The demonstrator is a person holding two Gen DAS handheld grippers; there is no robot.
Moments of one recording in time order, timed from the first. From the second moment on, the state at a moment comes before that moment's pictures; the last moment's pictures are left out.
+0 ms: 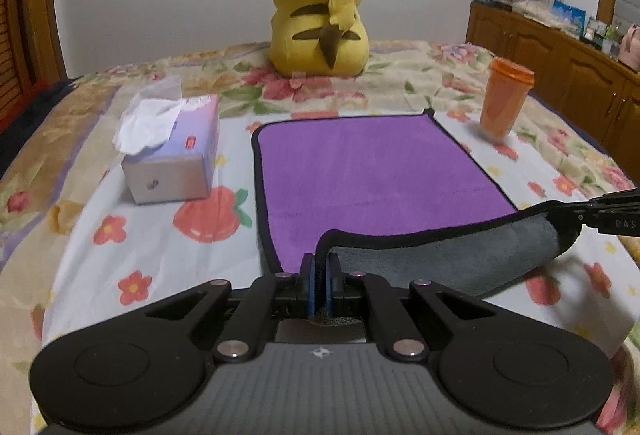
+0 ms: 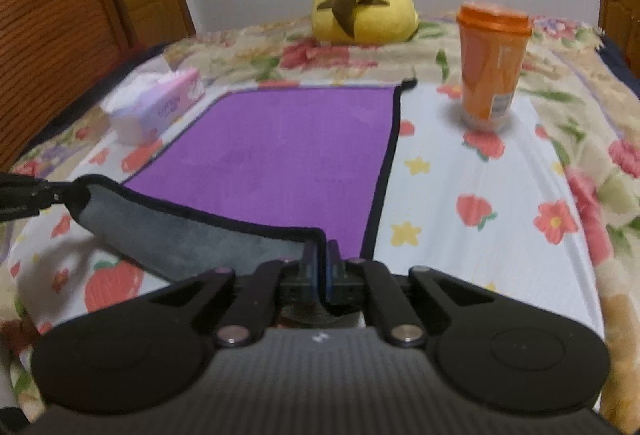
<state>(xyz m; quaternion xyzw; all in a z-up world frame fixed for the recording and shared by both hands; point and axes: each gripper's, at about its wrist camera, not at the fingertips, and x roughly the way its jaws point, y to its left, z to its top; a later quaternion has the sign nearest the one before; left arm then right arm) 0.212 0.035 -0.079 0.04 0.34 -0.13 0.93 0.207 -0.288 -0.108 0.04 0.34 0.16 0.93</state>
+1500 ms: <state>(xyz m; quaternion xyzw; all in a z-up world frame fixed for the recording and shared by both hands) 0.244 0.027 -0.020 0.06 0.27 -0.13 0.95 0.232 -0.285 -0.059 -0.01 0.23 0.16 0.96</state>
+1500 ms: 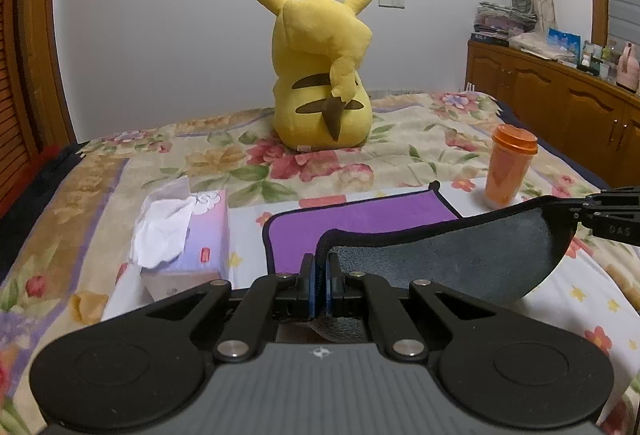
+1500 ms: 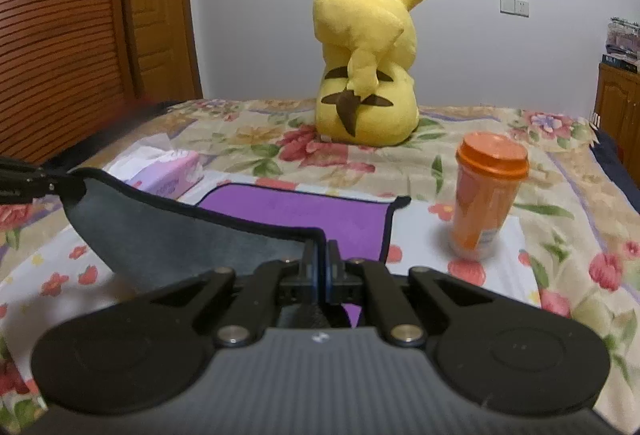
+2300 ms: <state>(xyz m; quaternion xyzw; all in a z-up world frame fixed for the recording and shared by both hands) 0.328 0.028 -0.039 0.07 0.26 -0.11 0.96 0.305 -0.278 -0.061 -0.05 0.19 0.15 0.97</state>
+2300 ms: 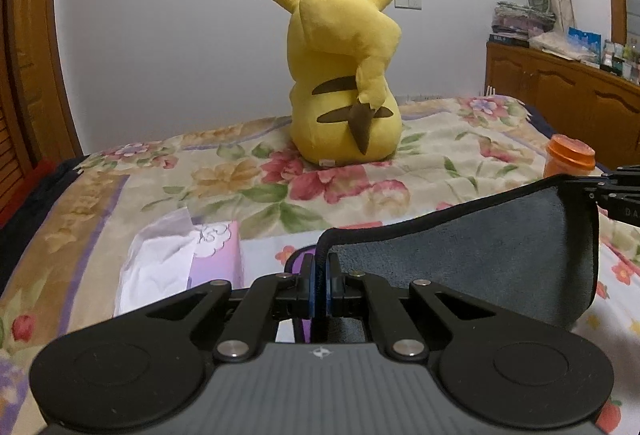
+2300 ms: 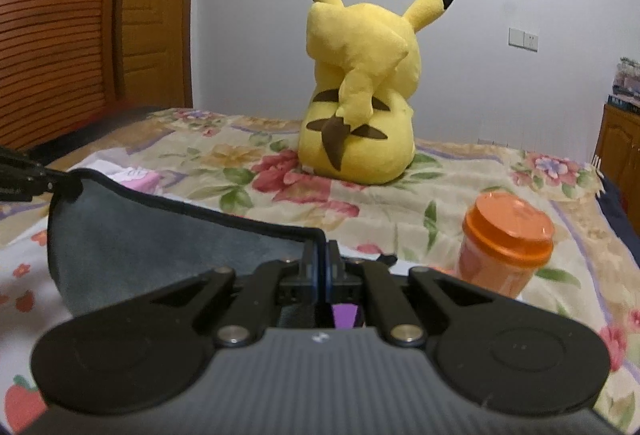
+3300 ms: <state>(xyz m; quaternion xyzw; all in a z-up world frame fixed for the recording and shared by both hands) 0.424 0.015 -0.080 0.06 0.27 -0.08 0.96 0.391 -0.263 -0.099 -0.10 0.20 0.11 0.97</state>
